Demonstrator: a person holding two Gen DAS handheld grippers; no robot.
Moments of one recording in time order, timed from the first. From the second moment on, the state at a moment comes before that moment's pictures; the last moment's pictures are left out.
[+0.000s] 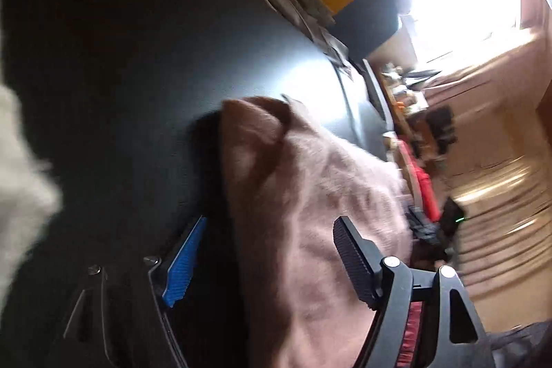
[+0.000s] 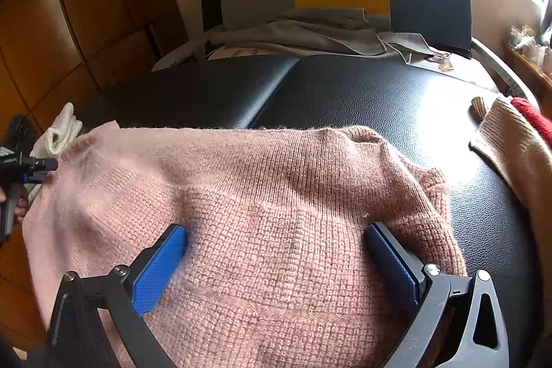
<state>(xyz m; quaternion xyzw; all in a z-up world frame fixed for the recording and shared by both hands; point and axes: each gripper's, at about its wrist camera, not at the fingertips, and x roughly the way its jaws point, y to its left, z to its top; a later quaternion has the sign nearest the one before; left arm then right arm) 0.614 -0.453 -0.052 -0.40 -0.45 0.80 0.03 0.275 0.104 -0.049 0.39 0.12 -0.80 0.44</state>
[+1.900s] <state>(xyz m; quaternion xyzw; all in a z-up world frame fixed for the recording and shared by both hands) 0.396 -0.194 0.050 -0.40 -0.52 0.75 0.09 0.290 0.152 -0.060 0.39 0.16 -0.64 0.64</state>
